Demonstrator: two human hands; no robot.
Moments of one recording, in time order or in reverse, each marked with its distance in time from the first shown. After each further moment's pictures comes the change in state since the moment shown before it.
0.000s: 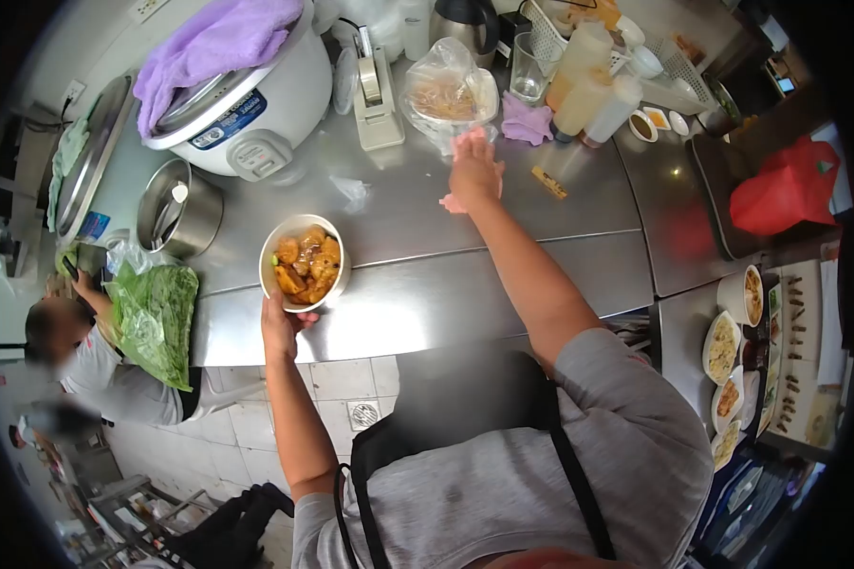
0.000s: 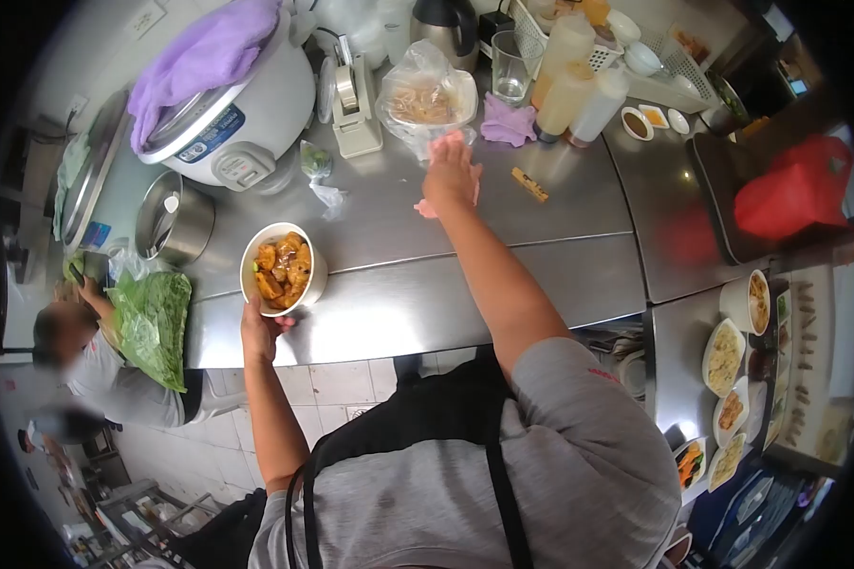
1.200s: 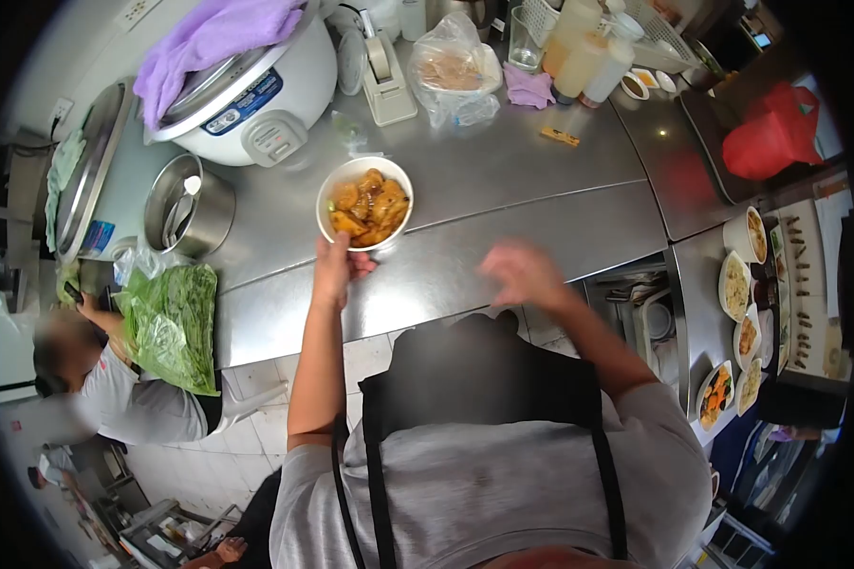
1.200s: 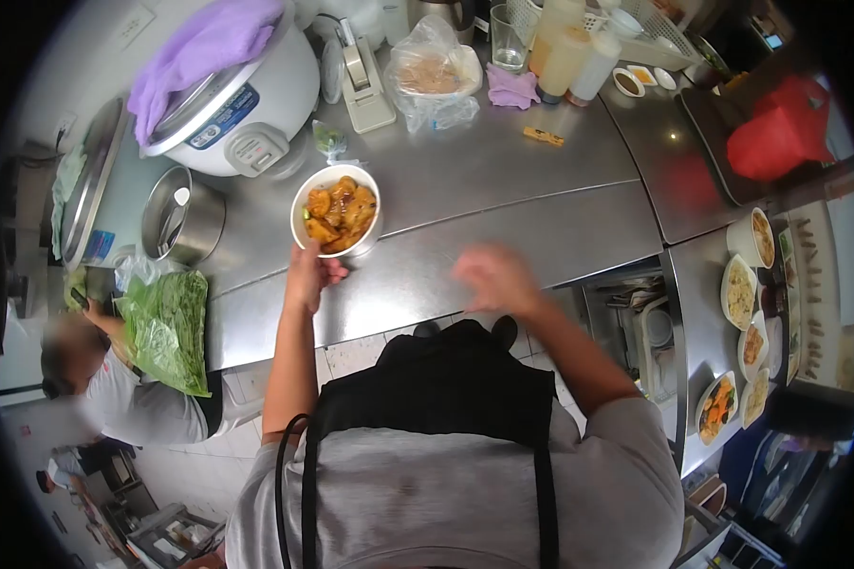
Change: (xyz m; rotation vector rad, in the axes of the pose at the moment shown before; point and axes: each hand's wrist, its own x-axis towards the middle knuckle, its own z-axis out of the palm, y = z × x) left_hand 0.033 0.007 0.027 0.050 -0.346 -0.016; right_hand -0.199 0.014 -0.020 0.681 -0.305 -0.235
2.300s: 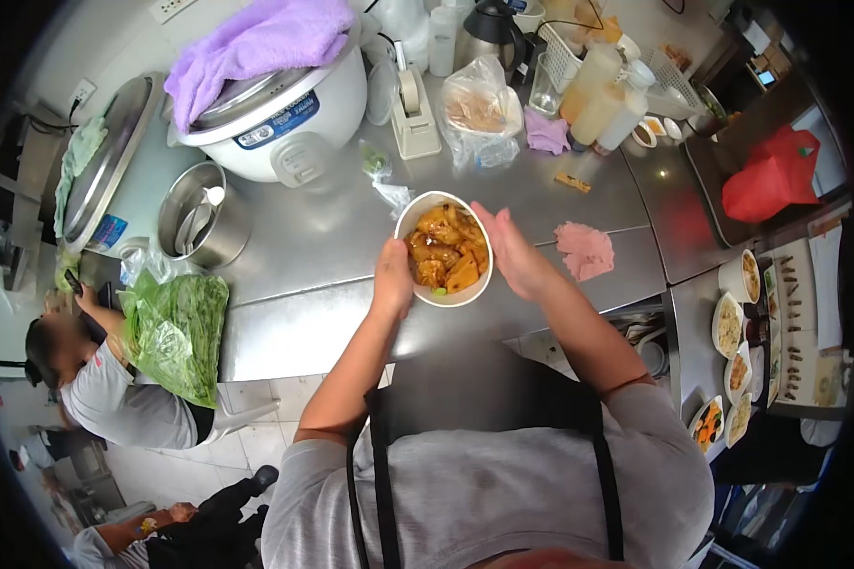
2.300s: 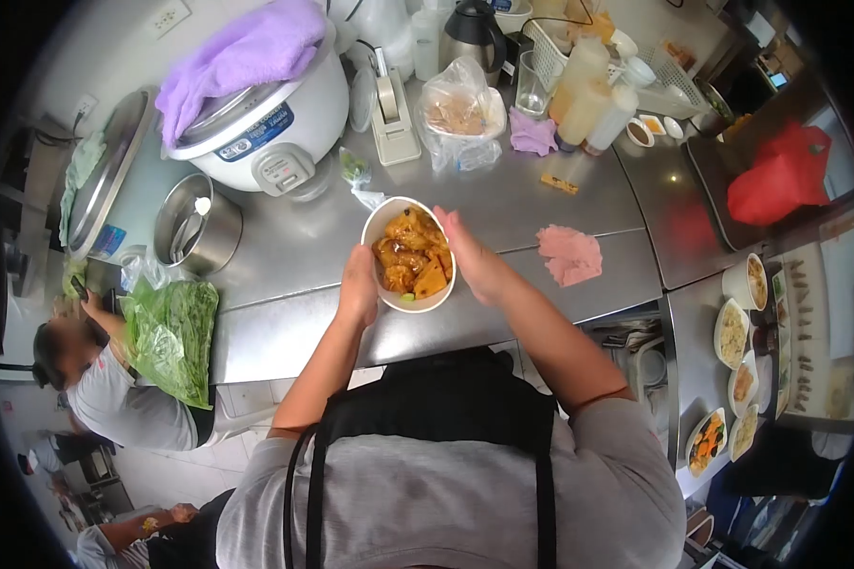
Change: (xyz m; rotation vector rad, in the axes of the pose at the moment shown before) left_hand 0.003 0.016 0.069 -0.283 -0.133 0.235; right_hand 0.081 -0.098 -0.018 0.834 -0.067 0.136
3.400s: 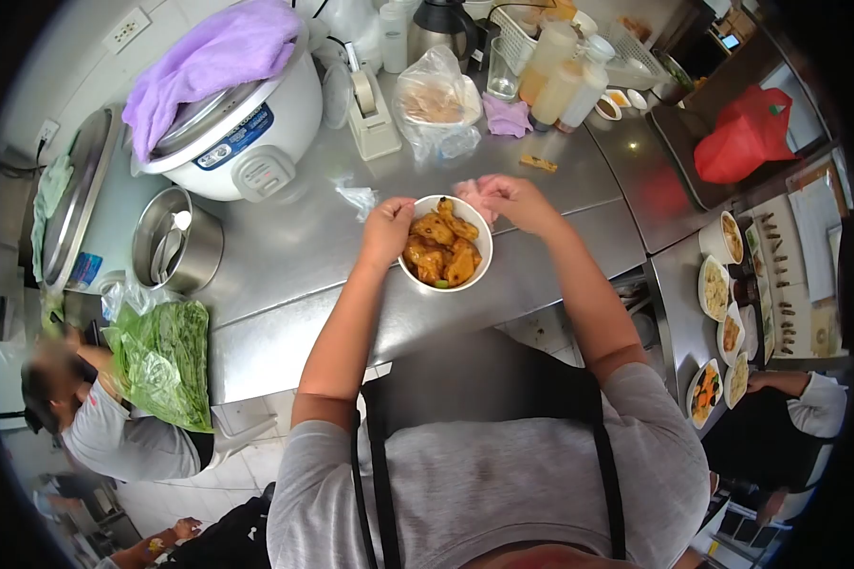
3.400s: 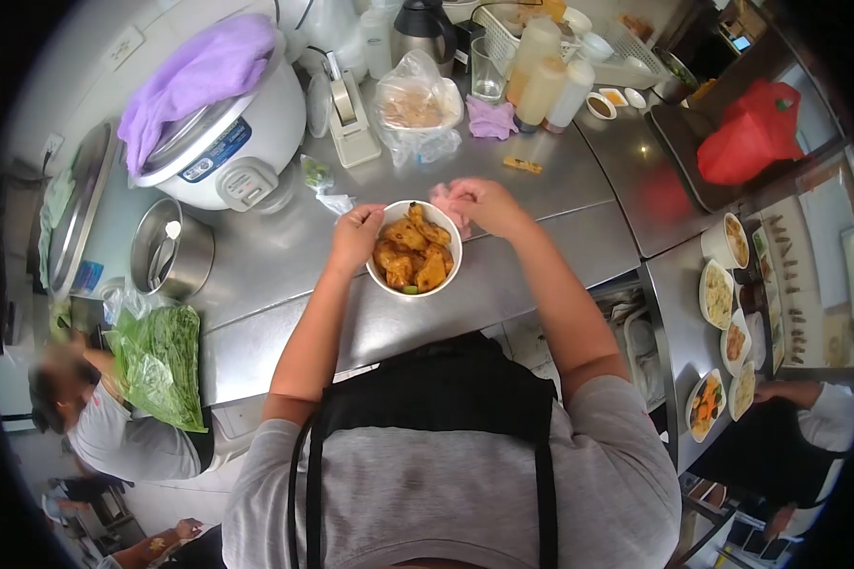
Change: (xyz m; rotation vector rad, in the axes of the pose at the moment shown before) left_hand 0.064 -0.005 0.021 0.701 -0.153 0.133; right_hand 0.026 0.024 -0.114 -0.541 0.200 -0.262
